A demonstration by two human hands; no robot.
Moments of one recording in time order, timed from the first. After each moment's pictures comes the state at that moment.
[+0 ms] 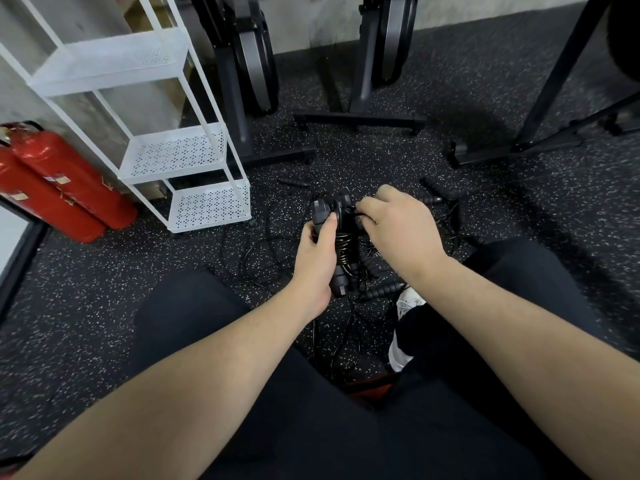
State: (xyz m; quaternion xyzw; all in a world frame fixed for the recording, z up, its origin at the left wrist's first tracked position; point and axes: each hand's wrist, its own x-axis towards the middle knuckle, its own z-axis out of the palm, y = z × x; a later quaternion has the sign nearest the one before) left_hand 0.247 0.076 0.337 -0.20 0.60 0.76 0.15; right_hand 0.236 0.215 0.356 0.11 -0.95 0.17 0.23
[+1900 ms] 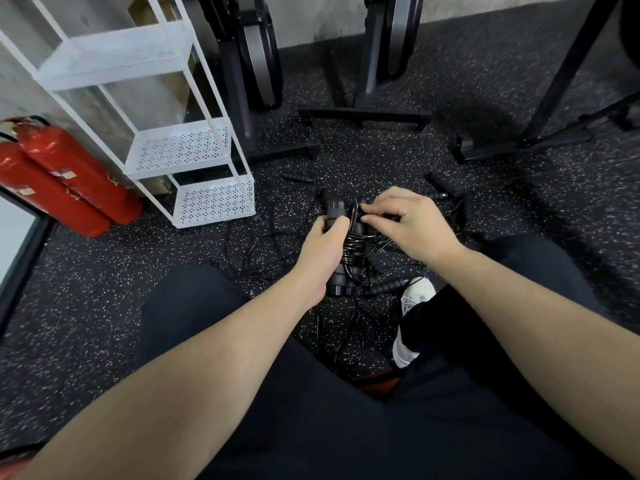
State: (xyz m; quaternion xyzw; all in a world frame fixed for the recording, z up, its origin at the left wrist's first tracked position) left_hand 0.240 0.066 0.342 -0.16 0.69 0.68 0.20; right_hand 0.233 0.239 0.345 0.14 -0.90 0.39 0.12
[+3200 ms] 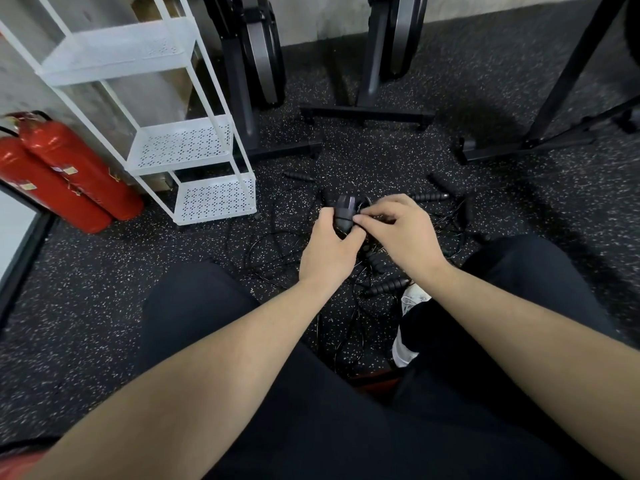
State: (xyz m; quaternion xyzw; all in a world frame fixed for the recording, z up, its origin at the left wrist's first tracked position) left_hand 0.243 0.071 0.334 -0.04 0.86 0.50 0.07; right_hand 0.243 0.209 0.340 -0.04 -0.86 0.50 0.08
